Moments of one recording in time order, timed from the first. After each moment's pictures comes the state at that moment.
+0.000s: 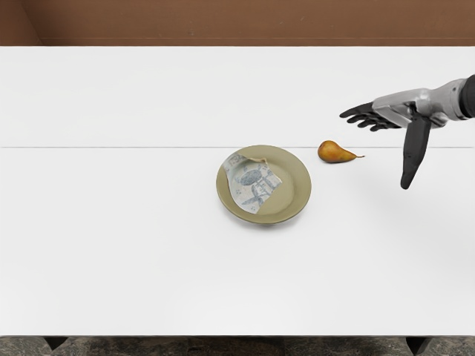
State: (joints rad) left arm -0.08 0.00 -0.06 -0.17 -0.03 -0.01 0.11; right arm 1.31 -0.90 0.22 1.35 -0.59 0.61 -0.43
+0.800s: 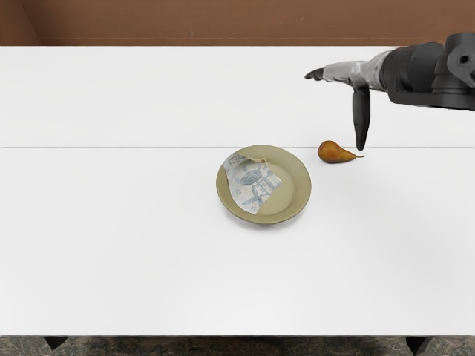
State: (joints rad) left arm -0.08 0.00 -0.06 -0.17 -0.03 -0.01 0.11; right arm 1.34 -0.60 0.30 1.34 -1.01 0.41 -0.61
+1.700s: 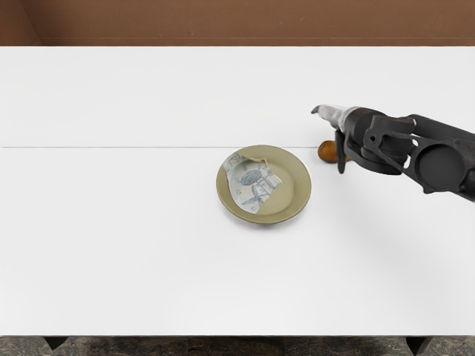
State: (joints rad) left arm -0.08 0.00 -0.06 -0.17 -0.03 -0.01 0.11; right arm 1.15 -0.32 0.20 1.00 -1.25 0.12 -0.61
